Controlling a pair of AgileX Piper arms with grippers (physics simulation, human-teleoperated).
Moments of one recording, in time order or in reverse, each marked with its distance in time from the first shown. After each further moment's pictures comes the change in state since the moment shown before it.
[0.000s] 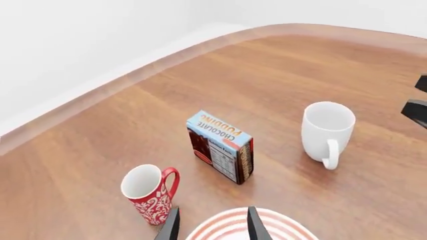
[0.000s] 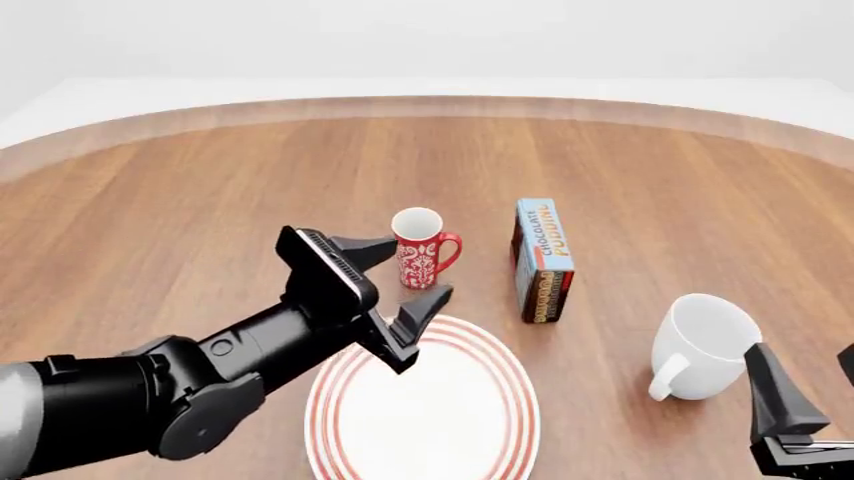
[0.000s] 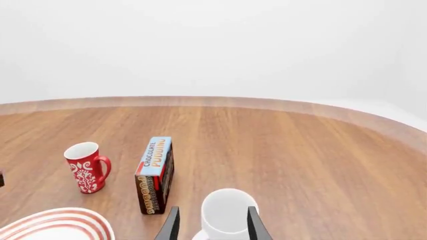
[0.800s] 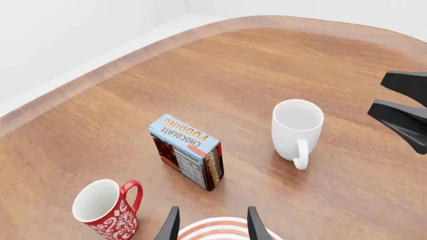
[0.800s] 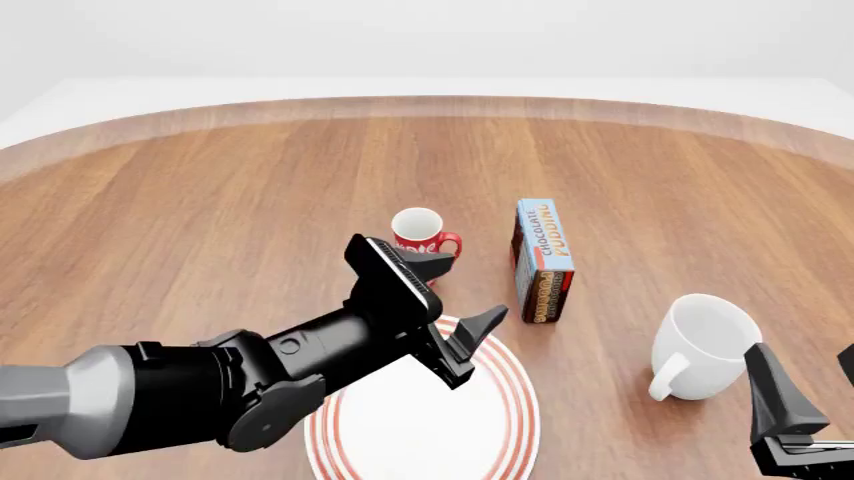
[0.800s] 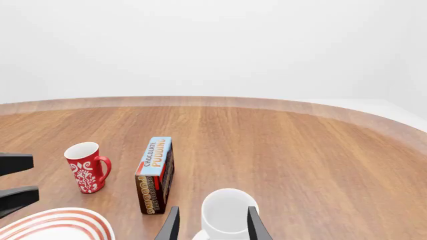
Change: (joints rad) left arm -0.101 0.133 -0.115 0.028 -0.022; right arm 0.000 -0.002 0.000 0.002 0.000
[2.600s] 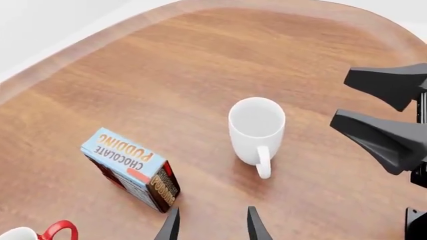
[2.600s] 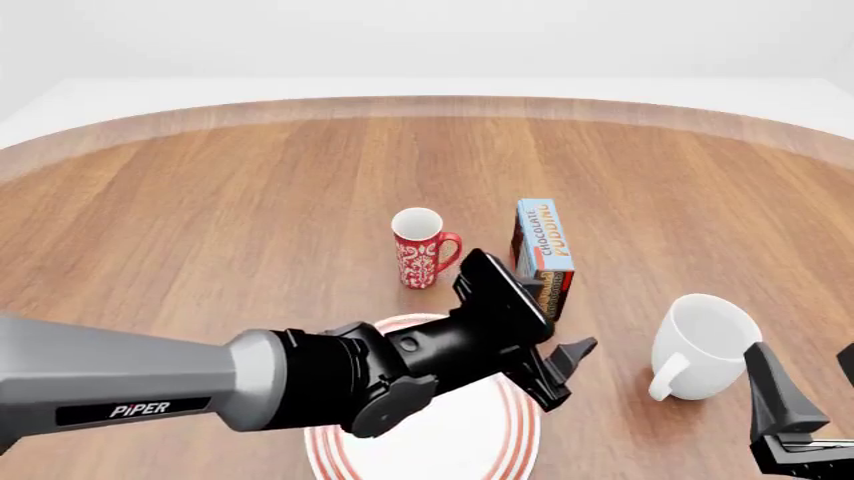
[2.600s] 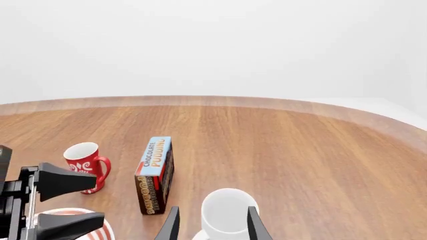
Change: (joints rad) left arm -0.130 0.243 -0.274 0.127 -0.008; right arm -0.003 0.011 0.000 -0.009 0.004
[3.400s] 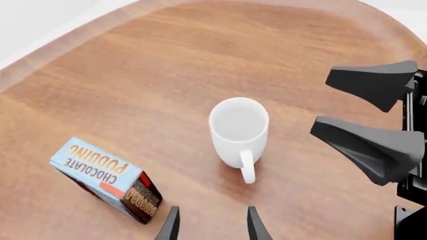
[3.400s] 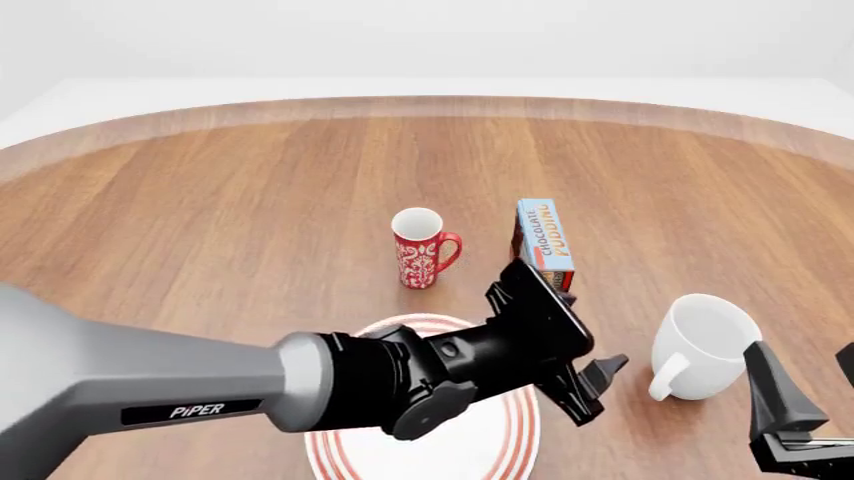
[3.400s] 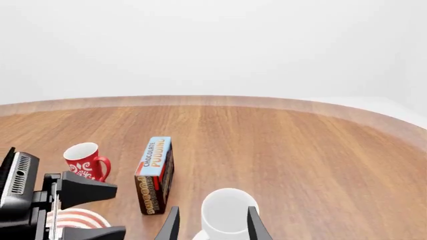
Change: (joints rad) left arm -0.046 0.078 -0.104 0.065 0.007; right arm -0.001 0.012 0.000 -0.009 0.005
